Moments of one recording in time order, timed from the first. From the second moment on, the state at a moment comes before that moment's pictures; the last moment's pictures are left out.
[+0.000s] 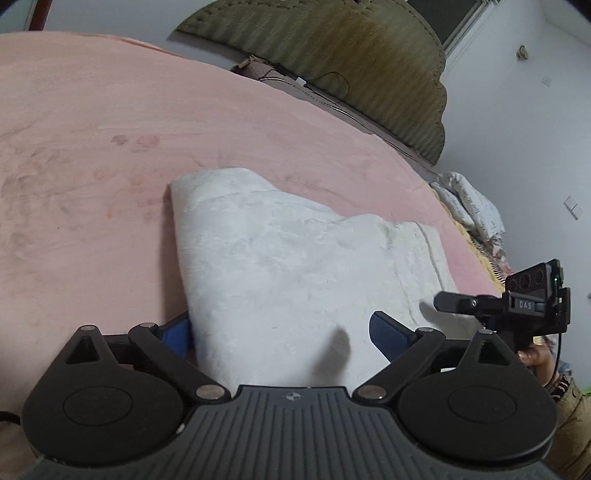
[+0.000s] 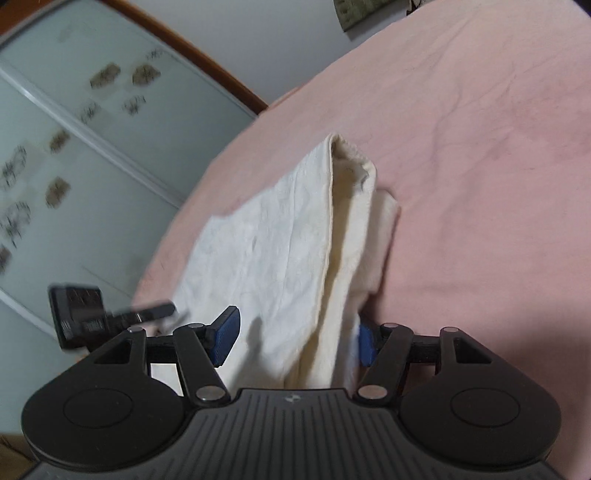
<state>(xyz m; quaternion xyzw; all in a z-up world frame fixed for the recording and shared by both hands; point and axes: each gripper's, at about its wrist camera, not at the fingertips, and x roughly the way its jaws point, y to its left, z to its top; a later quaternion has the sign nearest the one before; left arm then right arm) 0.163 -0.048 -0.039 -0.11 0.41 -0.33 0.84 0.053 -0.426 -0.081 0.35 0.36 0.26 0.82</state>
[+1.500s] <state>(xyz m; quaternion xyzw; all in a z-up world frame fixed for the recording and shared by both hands) 0.215 0.003 0.005 0.11 0.30 -0.11 0.94 0.125 -0.268 -0.006 -0.01 0.24 0.12 0.96</state>
